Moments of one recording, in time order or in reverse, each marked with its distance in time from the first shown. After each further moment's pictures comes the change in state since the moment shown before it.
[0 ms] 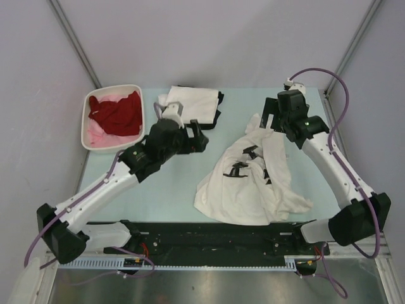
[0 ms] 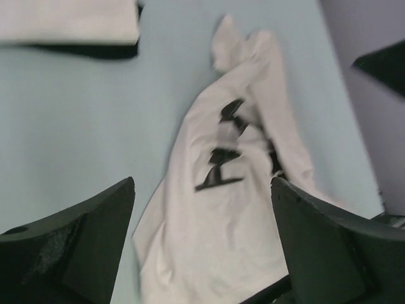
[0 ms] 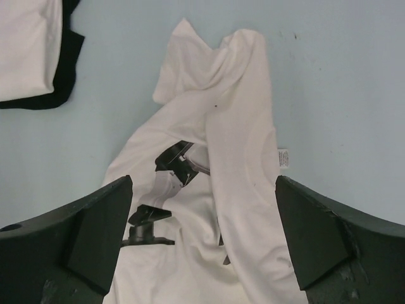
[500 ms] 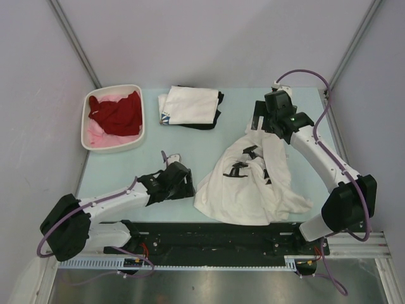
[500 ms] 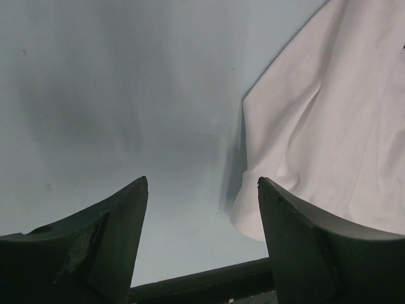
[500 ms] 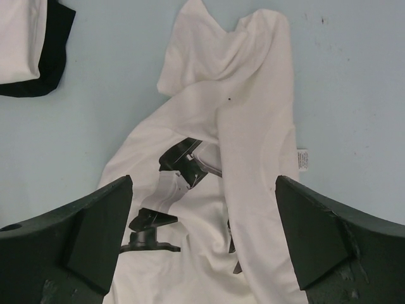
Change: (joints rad) left arm -0.072 -0.093 -0.640 -0.008 -0.020 -0.279; right arm 0.017 0.167 0.015 0.048 -0.001 0.022
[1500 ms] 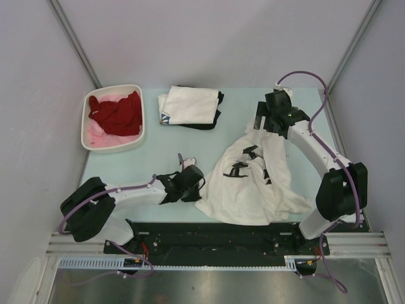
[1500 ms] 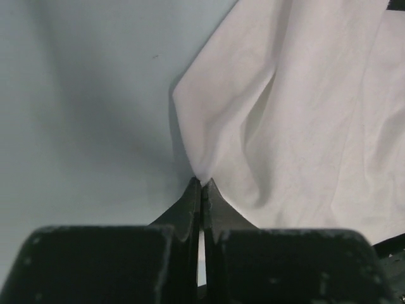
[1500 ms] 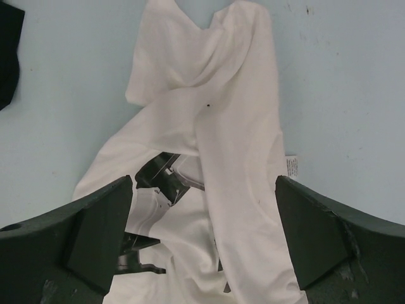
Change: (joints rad) left arm -0.111 0.246 0.039 0.191 0.048 -0.053; right arm -0.050 0.095 0.002 0.023 0.018 -0.007
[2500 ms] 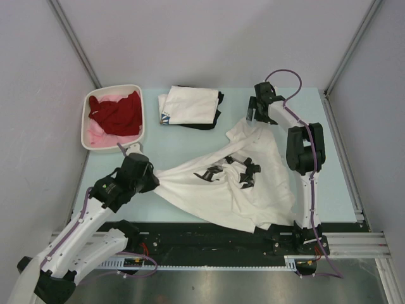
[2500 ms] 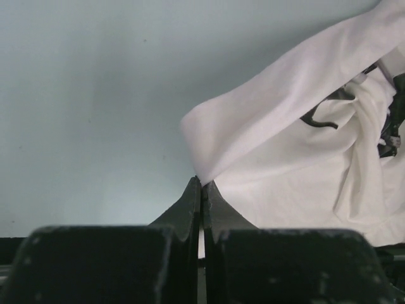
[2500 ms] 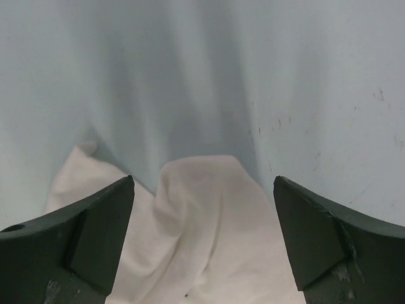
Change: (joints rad) left arm 0.364 -0.669 0.106 -0.614 -0.070 0.150; right arm -0.095 0.676 0.506 0.042 -0.077 -0.022
